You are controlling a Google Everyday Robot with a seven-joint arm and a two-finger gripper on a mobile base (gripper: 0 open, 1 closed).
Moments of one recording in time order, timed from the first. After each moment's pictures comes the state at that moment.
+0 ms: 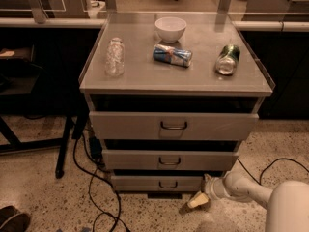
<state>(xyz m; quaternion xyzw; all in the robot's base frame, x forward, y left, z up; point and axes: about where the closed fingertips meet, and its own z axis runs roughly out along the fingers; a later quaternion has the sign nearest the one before) 0.575 -0.230 0.205 -0.43 0.85 0.16 0.27</state>
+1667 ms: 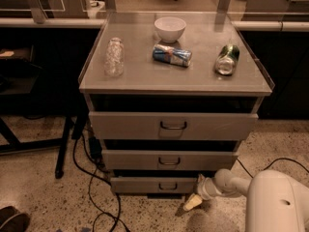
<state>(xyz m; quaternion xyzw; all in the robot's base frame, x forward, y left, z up) 0.574 -0.201 0.176 -0.47 0.84 0.16 0.23</state>
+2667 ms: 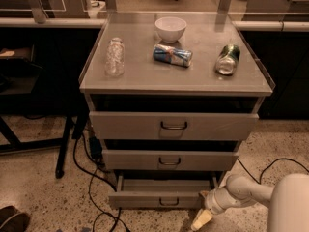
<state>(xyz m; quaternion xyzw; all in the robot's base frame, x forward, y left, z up) 0.471 -0.204 0.224 -0.49 0.82 0.26 0.15</state>
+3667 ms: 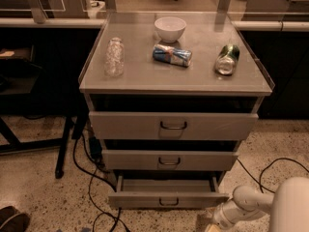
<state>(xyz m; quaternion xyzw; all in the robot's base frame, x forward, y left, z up) 0.409 -0.232 0.203 -0.46 0.84 0.28 0.09</state>
